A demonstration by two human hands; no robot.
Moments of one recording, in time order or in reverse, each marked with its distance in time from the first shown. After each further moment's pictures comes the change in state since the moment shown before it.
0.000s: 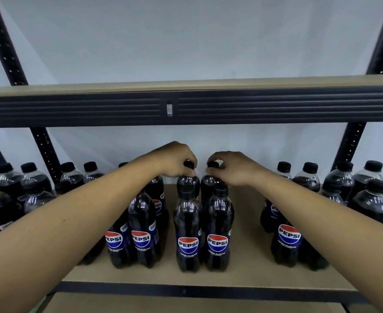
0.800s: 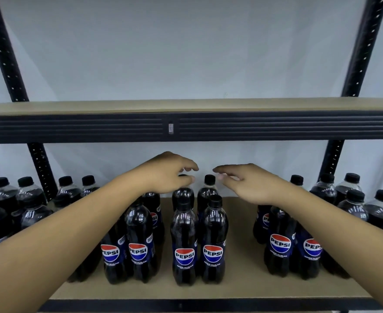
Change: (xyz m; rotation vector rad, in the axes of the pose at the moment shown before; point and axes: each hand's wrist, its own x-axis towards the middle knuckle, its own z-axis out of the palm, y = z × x) left_hand -0.044 0.015 -0.018 -0.053 0.123 0.036; right_hand -0.071 -0.010 -0.040 -0.070 0.024 -0.096
